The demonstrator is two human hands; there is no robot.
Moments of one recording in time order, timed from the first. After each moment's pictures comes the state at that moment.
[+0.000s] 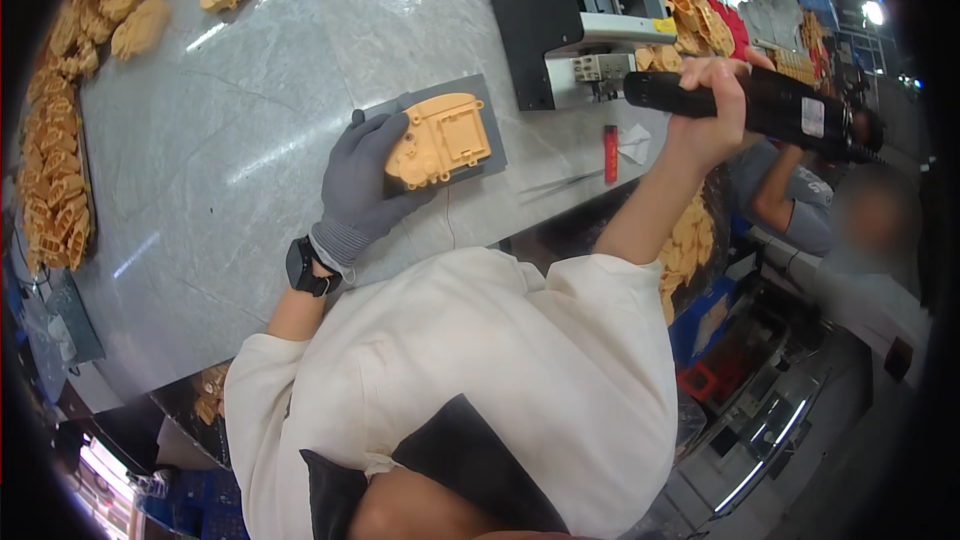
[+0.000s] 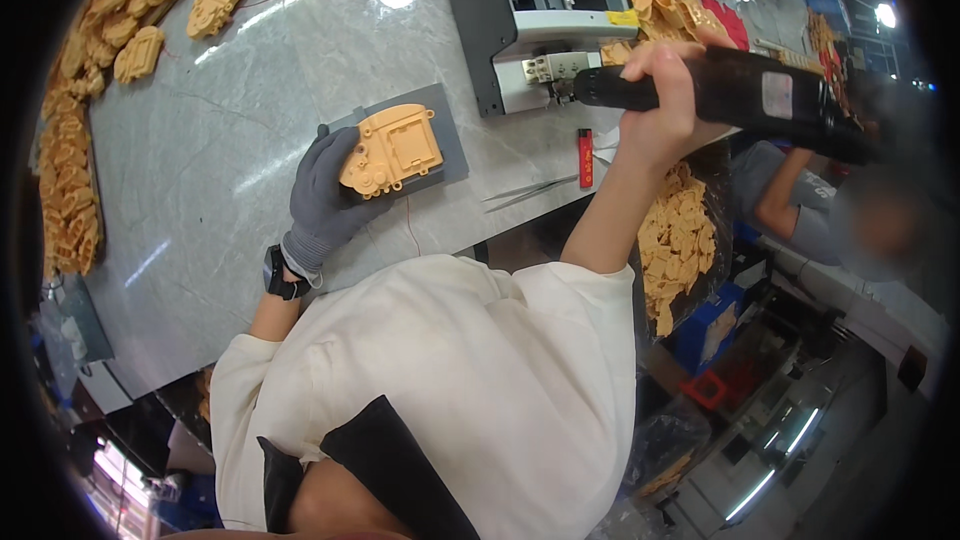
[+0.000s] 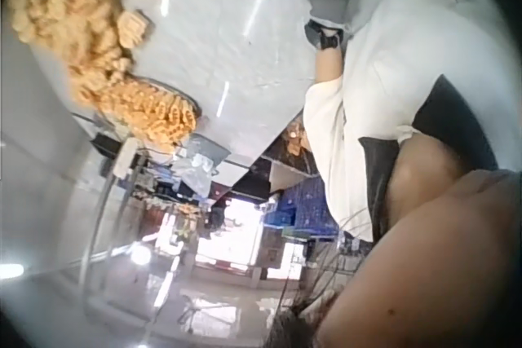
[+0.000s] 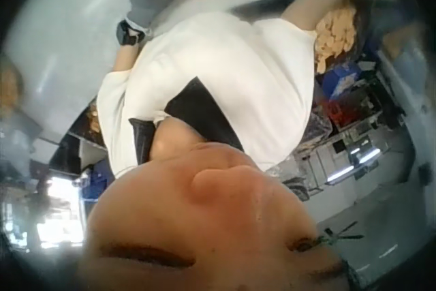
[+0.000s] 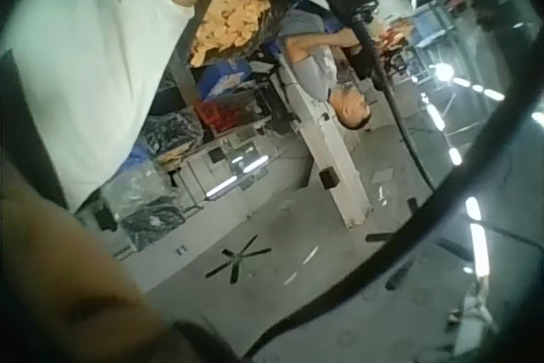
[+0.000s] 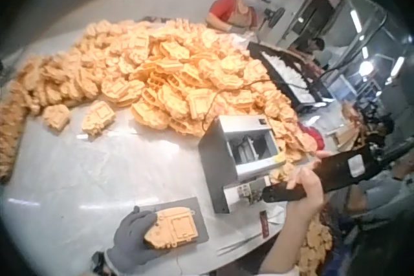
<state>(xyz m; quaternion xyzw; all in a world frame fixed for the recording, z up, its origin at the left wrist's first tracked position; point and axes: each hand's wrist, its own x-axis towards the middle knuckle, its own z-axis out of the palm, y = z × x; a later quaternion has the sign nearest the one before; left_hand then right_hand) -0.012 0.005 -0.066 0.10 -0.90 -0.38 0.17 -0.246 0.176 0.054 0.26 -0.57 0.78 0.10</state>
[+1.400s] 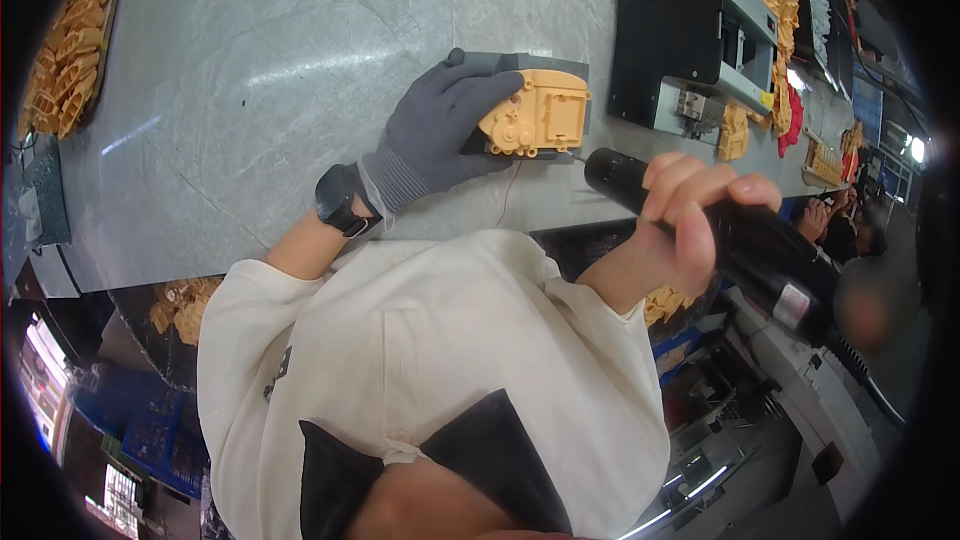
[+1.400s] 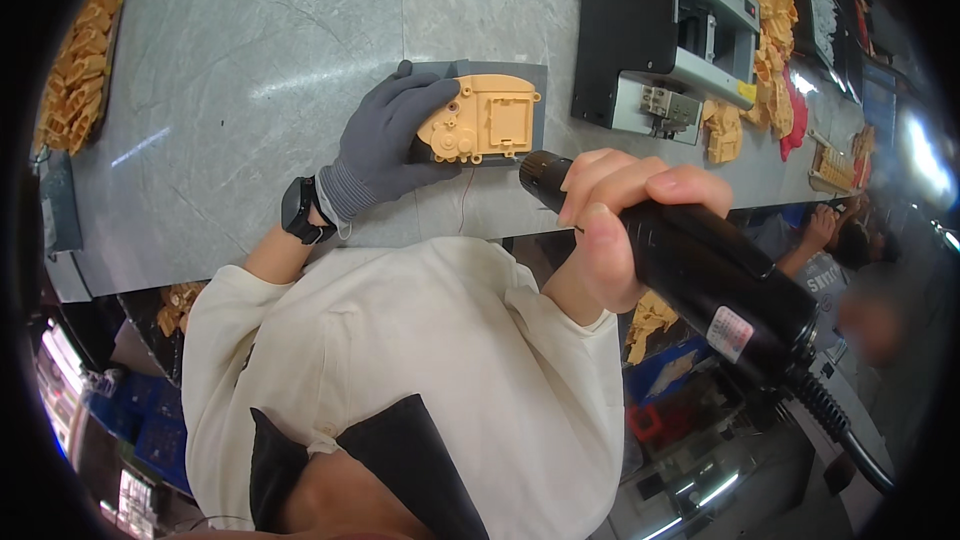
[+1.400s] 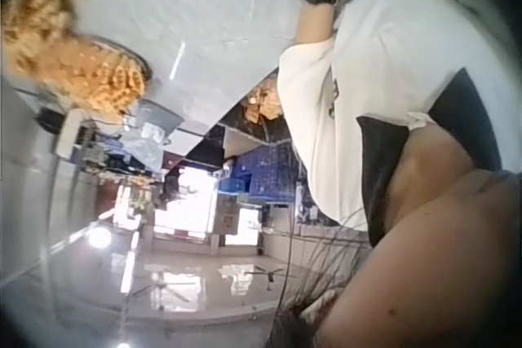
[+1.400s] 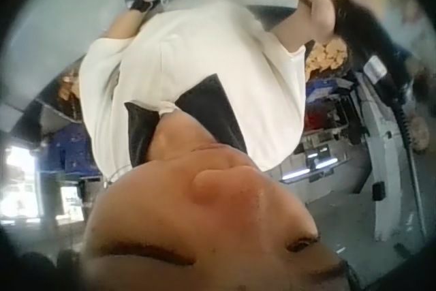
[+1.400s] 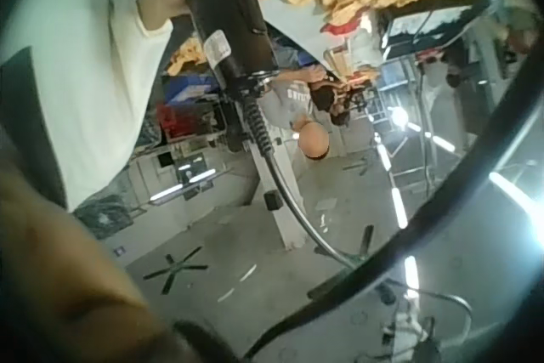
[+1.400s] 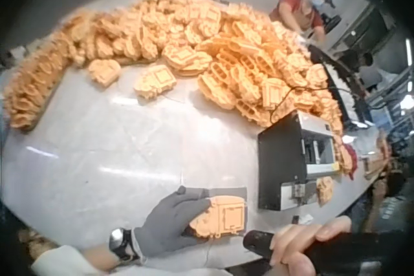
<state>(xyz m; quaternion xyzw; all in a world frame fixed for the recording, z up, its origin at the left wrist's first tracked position) -0.005 -0.002 -0.076 0.09 -0.88 -0.41 0.19 -0.143 0.139 0.038 0.44 -0.48 0.74 -0.16</state>
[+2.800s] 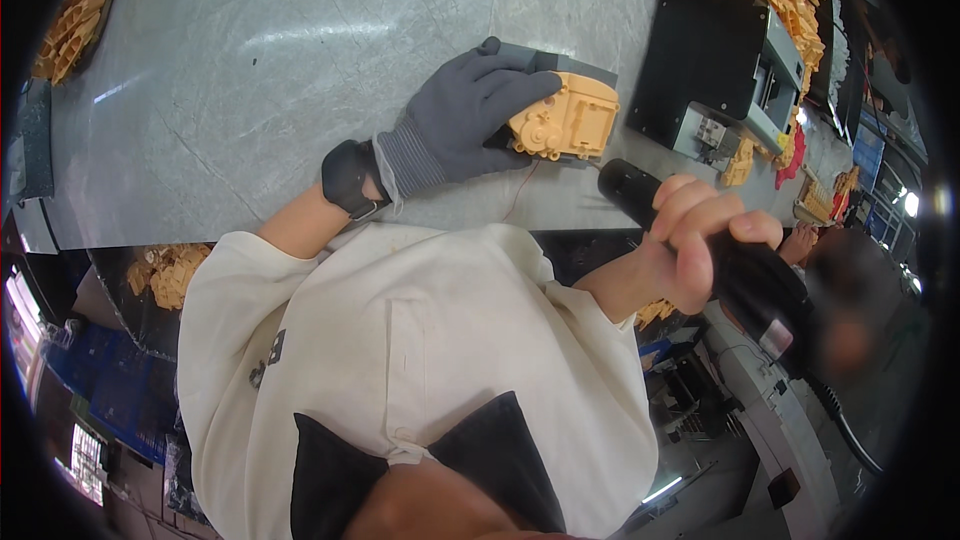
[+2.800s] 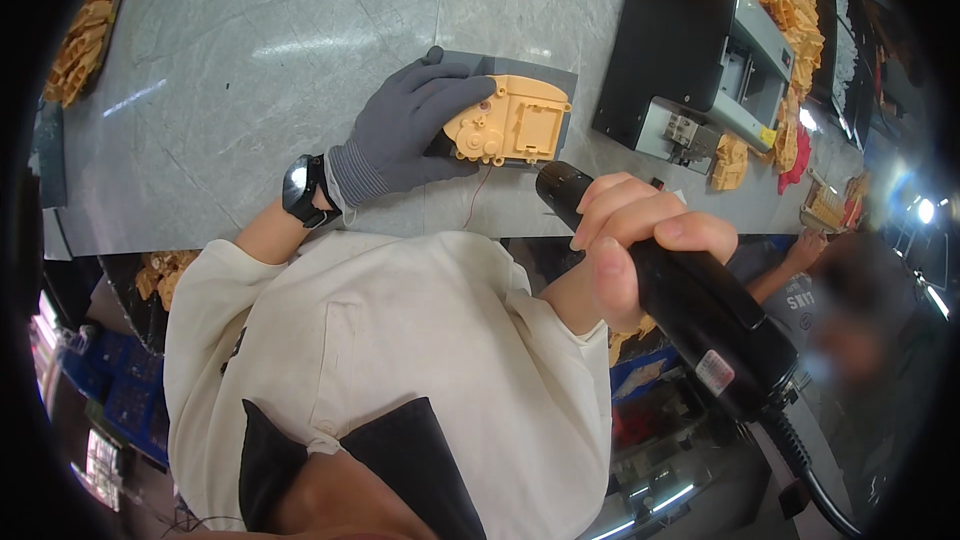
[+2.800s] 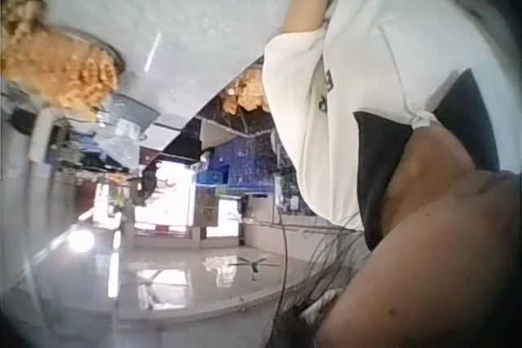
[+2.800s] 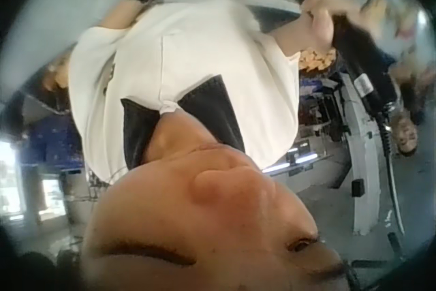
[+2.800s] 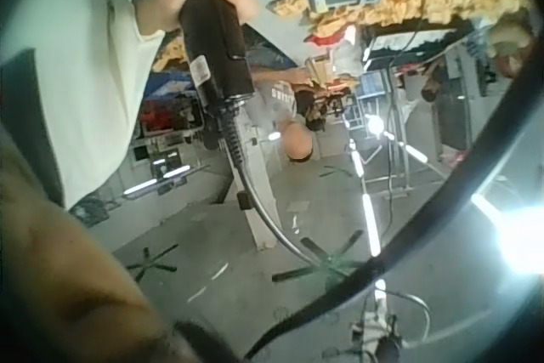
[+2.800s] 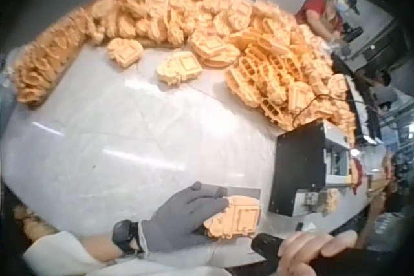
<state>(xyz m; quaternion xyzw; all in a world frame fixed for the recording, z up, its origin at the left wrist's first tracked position) -0.006 -0.003 -0.084 0.09 -0.88 -0.40 0.25 -0.149 0.139 0.033 0.50 -0.47 0.69 -0.23</state>
